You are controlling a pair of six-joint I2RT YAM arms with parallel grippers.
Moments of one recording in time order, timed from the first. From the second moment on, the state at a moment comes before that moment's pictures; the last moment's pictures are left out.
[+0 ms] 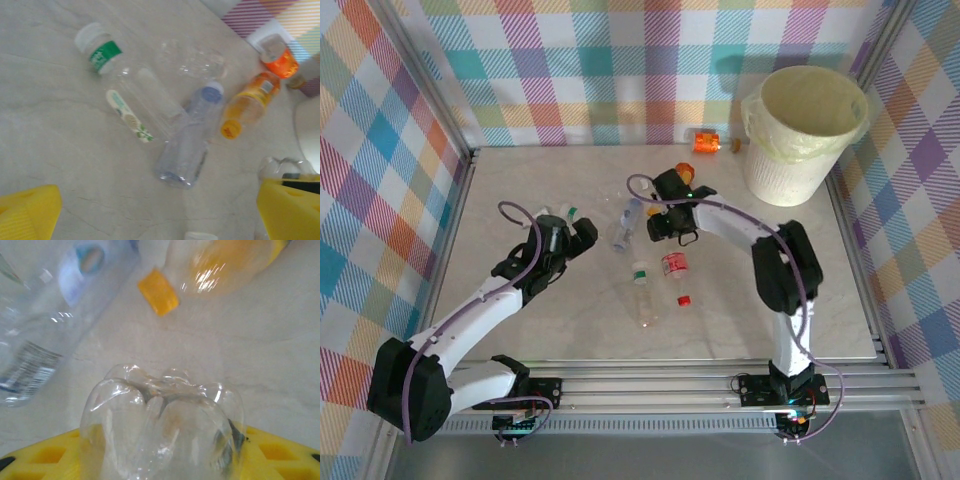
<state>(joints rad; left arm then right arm) -0.45 1.14 0.74 -0.21 -0.16 -0.86 0.61 1.88 1.49 -0.64 0.05 0.23</state>
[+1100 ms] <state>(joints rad) -0.57 1.21 0.84 -0.03 0.04 -0.73 0.30 1.45 1.34 -0.15 -0.05 0.28</state>
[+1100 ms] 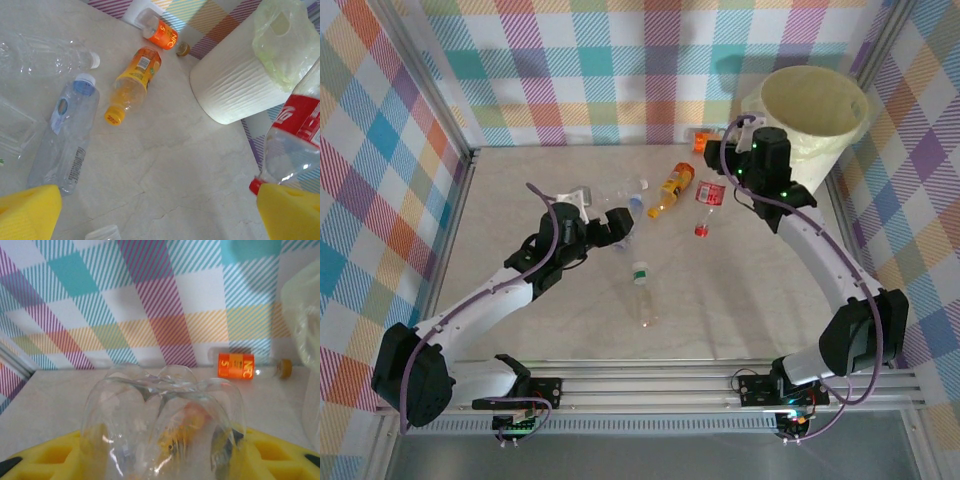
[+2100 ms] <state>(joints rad) -0.57 1.18 0.86 -0.08 -0.08 -0.73 -0.02 2.17 2.66 -0.33 0.04 0.21</state>
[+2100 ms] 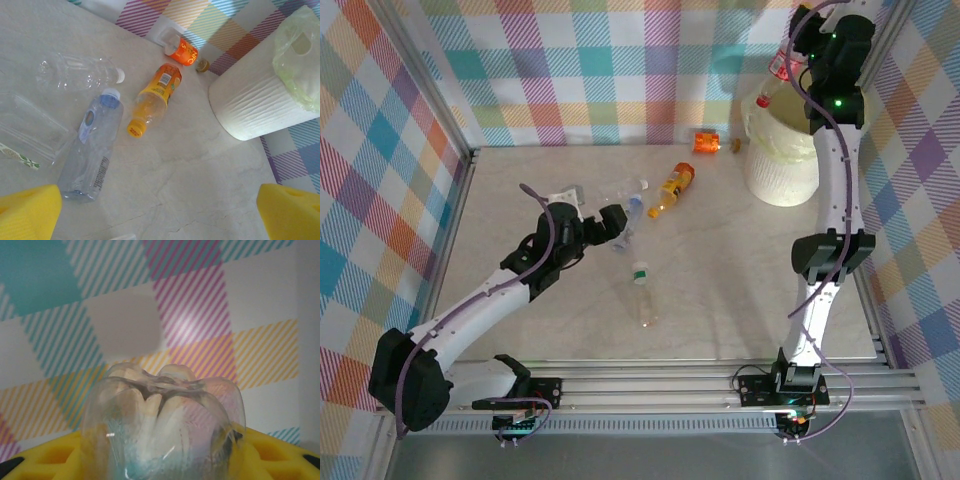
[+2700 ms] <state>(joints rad) -0.57 1.15 0.84 -0.10 -0.11 -0.73 -0.05 2.24 2.65 -0.37 0.05 0.17</state>
